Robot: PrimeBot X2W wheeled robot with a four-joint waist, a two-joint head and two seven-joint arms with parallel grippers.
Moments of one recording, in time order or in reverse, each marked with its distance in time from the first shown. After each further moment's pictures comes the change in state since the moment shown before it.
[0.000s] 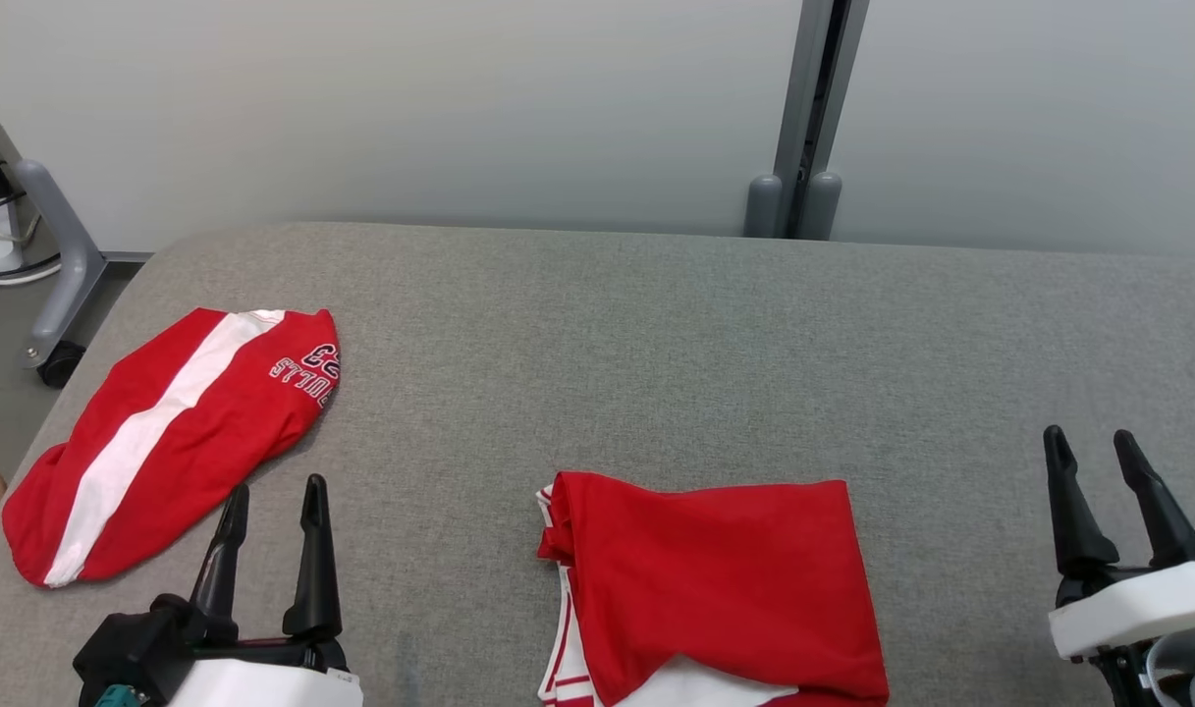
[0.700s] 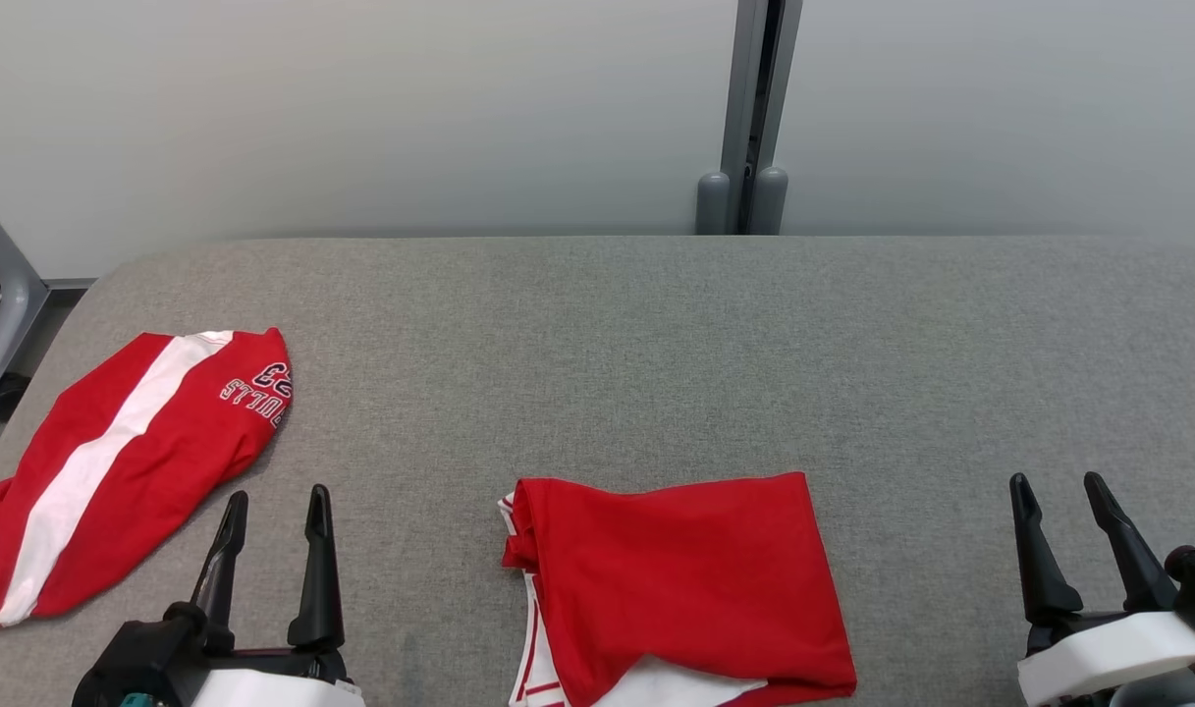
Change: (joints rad) left arm 0.022 0.000 0.004 -0.022 0.094 0.024 0.000; right arm 0.062 0.053 0.007 0.023 -0.173 0.000 -0.076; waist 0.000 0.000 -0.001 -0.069
